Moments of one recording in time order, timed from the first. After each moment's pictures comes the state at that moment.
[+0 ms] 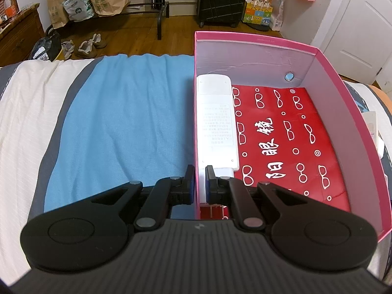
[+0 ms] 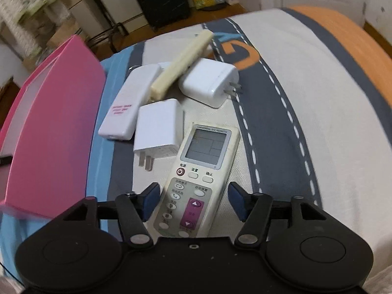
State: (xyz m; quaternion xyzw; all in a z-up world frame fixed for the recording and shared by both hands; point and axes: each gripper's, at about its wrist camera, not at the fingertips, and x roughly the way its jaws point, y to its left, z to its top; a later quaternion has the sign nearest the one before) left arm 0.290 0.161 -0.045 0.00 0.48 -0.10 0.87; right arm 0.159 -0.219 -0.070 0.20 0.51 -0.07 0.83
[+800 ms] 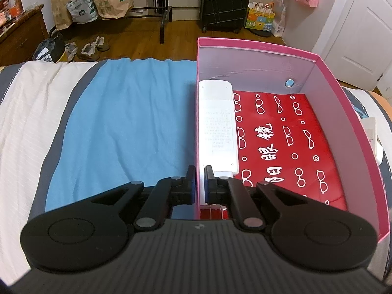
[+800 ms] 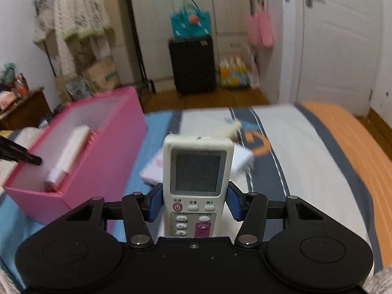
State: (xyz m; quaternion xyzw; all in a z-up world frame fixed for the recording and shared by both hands) left arm 0.287 0.161 -0.042 -0.01 0.47 -0.10 0.88; right arm 0.099 -0.169 0.016 0.07 0.33 -0.03 0.94
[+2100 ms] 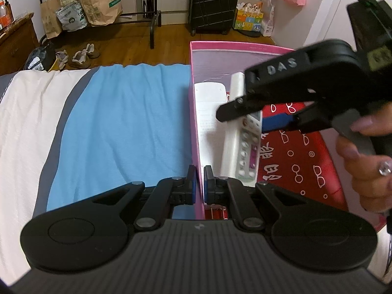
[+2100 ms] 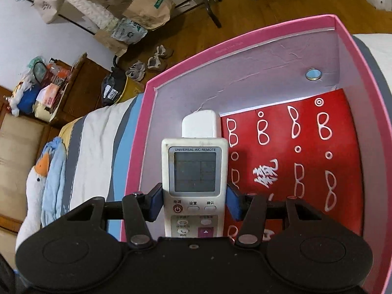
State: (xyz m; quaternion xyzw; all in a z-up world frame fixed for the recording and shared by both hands) left arm 0.283 0.166 -0.040 0.00 0.46 -0.13 0.88; right arm 0.357 -0.016 -0.038 0.27 0.54 0.14 0.78
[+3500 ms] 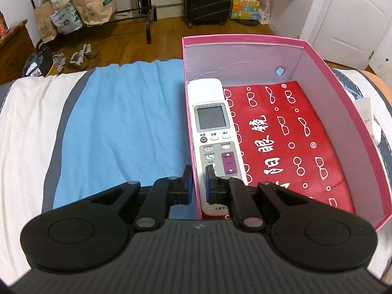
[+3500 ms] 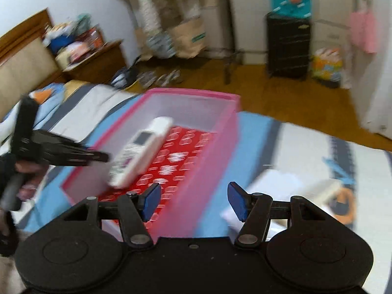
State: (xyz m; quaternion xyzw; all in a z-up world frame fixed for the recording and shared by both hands) left arm 0.291 0.153 -0.038 0.04 0.48 -0.13 0.87; right arm 0.202 -0.160 0.050 0.03 0.40 0.16 0.90
